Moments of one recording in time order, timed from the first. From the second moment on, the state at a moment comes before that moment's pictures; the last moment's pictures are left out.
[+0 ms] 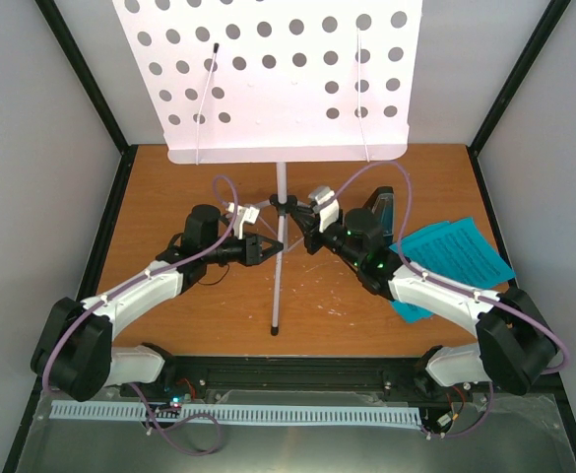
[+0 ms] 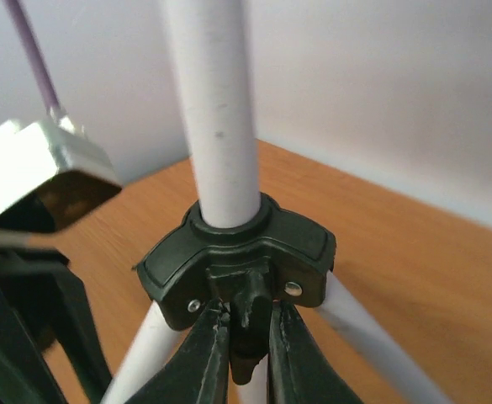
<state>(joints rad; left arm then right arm) -0.46 1.27 0.68 0.12 0.72 -0.51 0.73 1.34 0.76 0.43 -0.13 0.03</state>
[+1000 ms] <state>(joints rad) -0.45 1.20 0.68 0.05 0.62 -0.49 0.79 1.09 0.61 0.45 0.09 0.18</state>
